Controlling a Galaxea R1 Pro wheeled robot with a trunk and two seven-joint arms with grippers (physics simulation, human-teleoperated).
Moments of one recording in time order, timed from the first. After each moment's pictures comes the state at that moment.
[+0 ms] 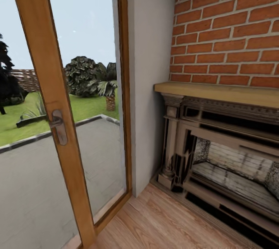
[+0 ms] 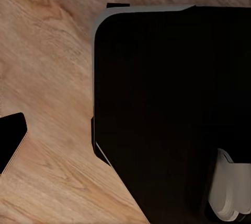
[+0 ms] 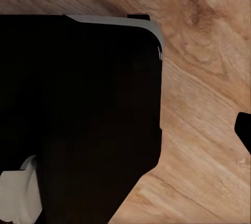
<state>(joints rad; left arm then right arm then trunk) 0.00 0.01 0.01 -0.01 0.02 -0.05 0.00 -0.01 0.00 0.00 -0.02 0.00 -0.05 0.01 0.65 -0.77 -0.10</state>
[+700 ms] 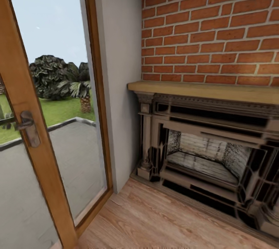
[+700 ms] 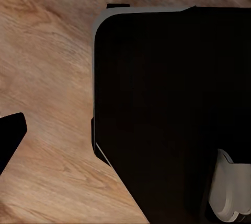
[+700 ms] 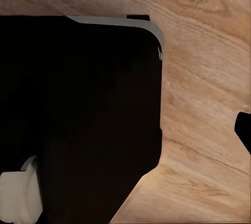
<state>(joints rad) 0.00 0.01 0.01 -0.01 0.02 -0.05 0.00 -0.01 0.00 0.00 -0.02 0.00 -0.05 0.01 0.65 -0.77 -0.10</state>
